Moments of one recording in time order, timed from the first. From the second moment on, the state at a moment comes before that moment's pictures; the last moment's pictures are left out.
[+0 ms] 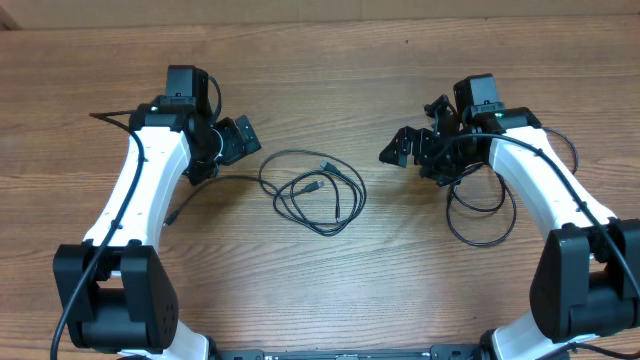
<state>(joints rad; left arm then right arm) -0.04 1.74 1.36 -0.92 0.18 -0.53 0.13 1.75 1.26 -0.83 -0.57 0.31</state>
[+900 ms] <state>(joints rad) -0.04 1.74 1.36 -0.92 0.18 -0.53 0.49 1.75 1.25 -0.80 -0.25 0.76</state>
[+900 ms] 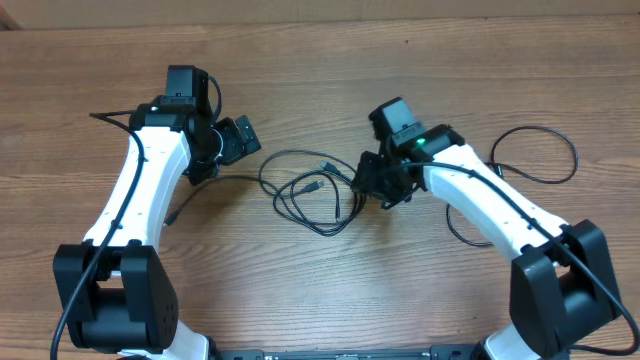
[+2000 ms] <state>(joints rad) -0.04 1.74 1.36 -0.92 0.18 -0.53 0.51 1.75 1.12 -0.70 -0.20 1.01</state>
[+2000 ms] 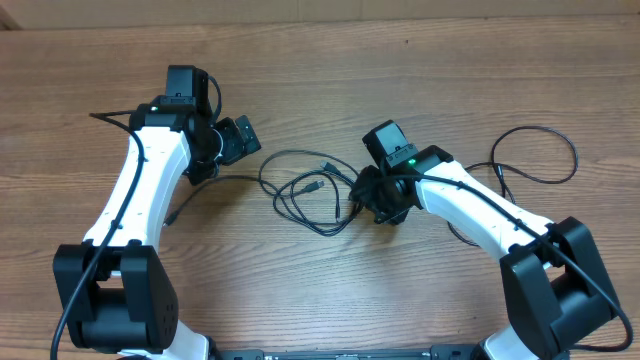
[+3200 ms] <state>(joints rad) -0.04 1.74 1.36 -0.92 0.18 -0.53 0.56 1.75 1.04 -0.58 -0.18 1.27</state>
